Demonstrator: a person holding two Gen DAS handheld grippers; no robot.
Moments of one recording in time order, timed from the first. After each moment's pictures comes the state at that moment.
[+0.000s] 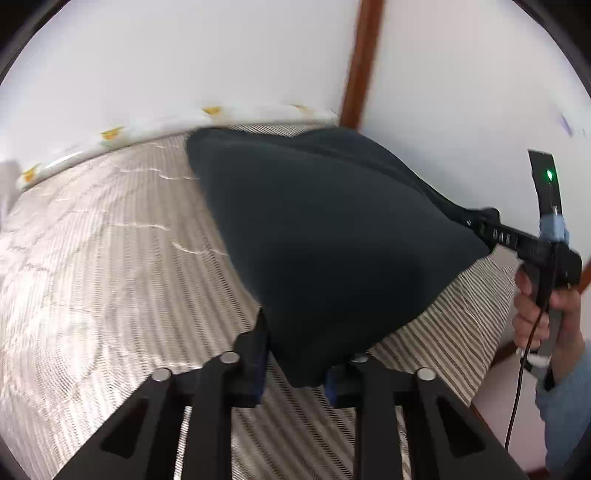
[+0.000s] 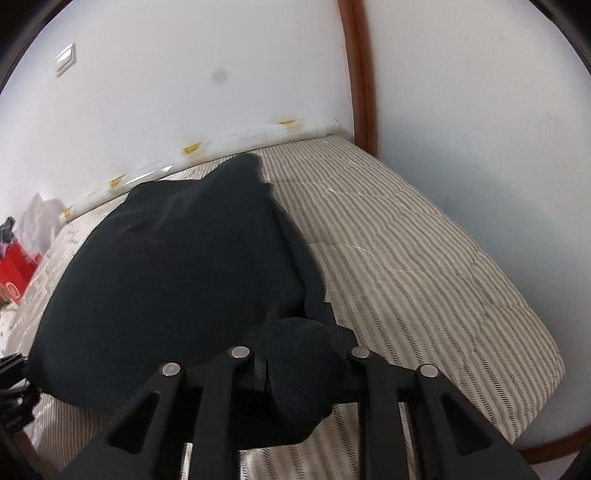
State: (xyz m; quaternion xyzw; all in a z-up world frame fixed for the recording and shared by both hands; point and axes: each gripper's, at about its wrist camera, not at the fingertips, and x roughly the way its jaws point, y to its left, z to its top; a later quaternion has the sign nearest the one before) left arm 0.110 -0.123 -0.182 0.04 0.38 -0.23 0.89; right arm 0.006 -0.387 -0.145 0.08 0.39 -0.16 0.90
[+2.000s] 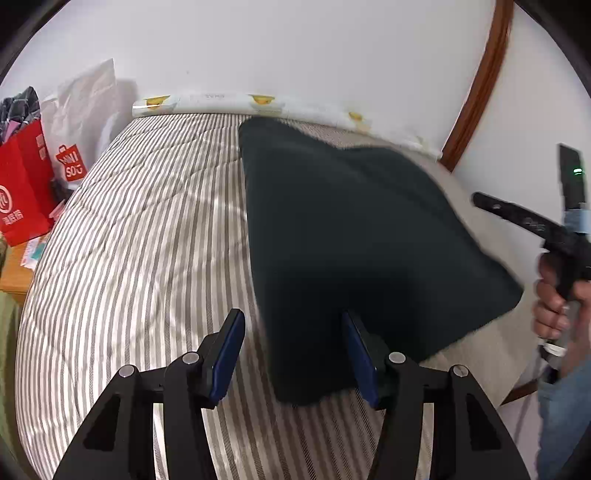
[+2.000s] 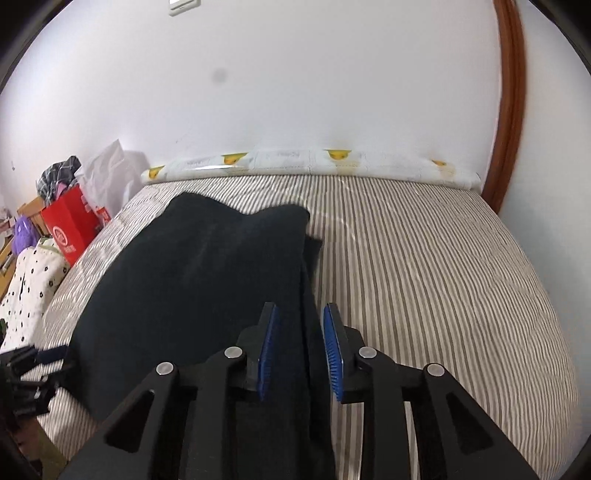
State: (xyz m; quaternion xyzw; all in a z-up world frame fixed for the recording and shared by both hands) left arm 0.114 0.053 -0.159 -0.06 0.41 -0.11 0.90; right arm 0.112 -0.218 -0.094 0.01 0.41 -0.01 0.91
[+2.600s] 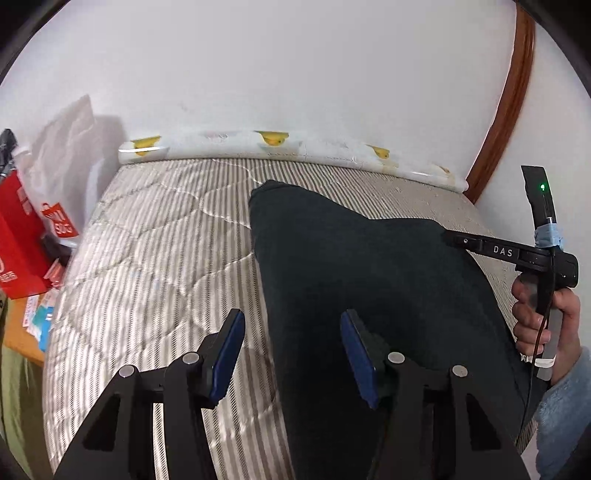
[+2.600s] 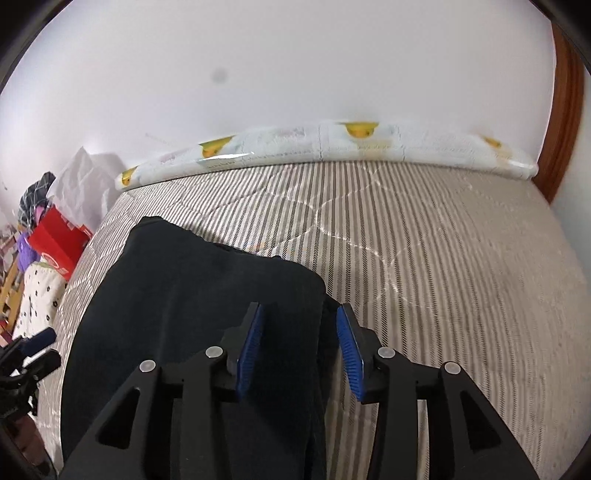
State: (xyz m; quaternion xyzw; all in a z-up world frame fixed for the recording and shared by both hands) left arm 0.237 0.048 -0.136 -0.04 0.41 -0.10 0.90; right arm 0.267 -0.228 -0.137 0.06 0.48 0.01 0.87
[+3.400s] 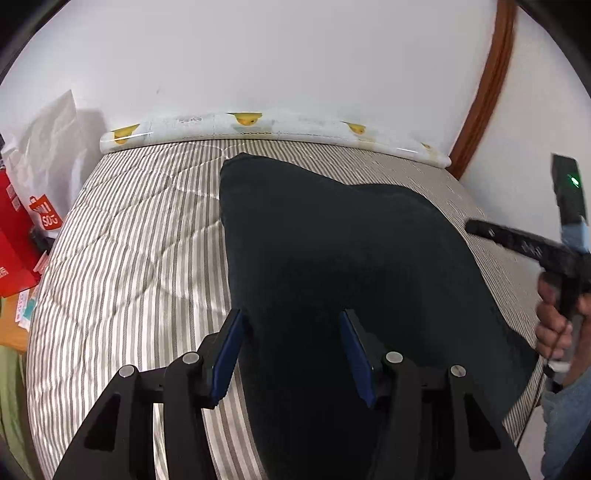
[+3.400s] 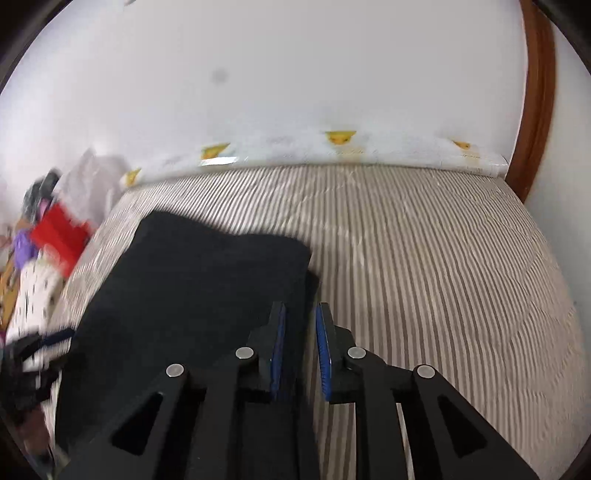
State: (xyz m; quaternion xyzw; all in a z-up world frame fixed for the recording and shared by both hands) left arm 0.199 0.026 -0.149 -0.02 0.42 -0.12 0.90; right arm 0.194 -0.235 -0.110 0.03 0.47 0.00 0.88
